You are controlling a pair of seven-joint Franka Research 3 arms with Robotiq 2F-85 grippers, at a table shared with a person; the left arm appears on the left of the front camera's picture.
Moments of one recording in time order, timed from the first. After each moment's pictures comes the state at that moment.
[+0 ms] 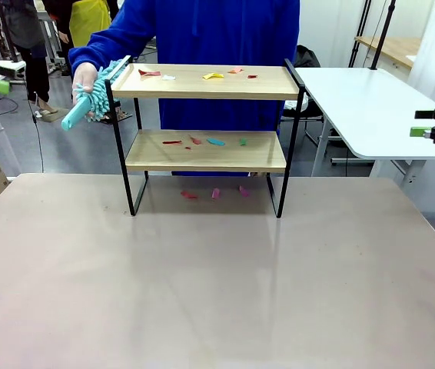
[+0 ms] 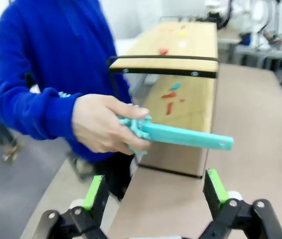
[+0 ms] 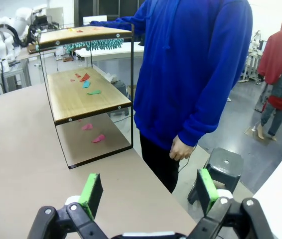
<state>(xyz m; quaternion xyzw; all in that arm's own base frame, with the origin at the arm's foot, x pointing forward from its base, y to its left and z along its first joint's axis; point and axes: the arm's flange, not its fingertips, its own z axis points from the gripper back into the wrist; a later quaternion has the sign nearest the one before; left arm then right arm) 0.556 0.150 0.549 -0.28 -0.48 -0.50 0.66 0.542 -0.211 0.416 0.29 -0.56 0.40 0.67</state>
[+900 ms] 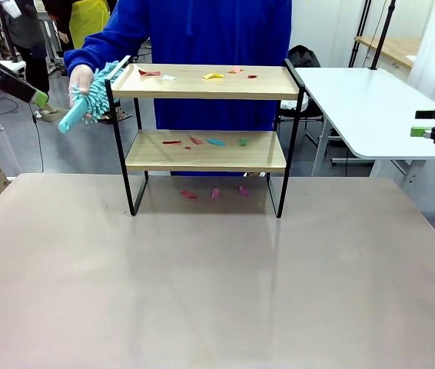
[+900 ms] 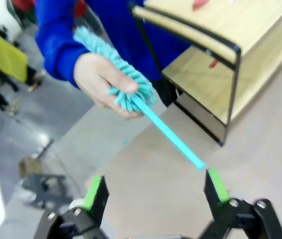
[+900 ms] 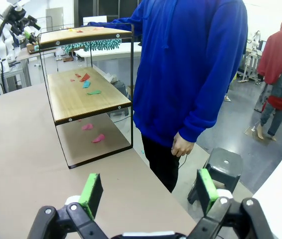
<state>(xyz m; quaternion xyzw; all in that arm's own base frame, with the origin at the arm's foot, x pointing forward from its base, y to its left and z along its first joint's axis) 0.425 -0.018 0.590 0.01 -0.41 -0.34 0.85 0.542 -0.211 0.416 0.29 -0.56 0.40 0.67</state>
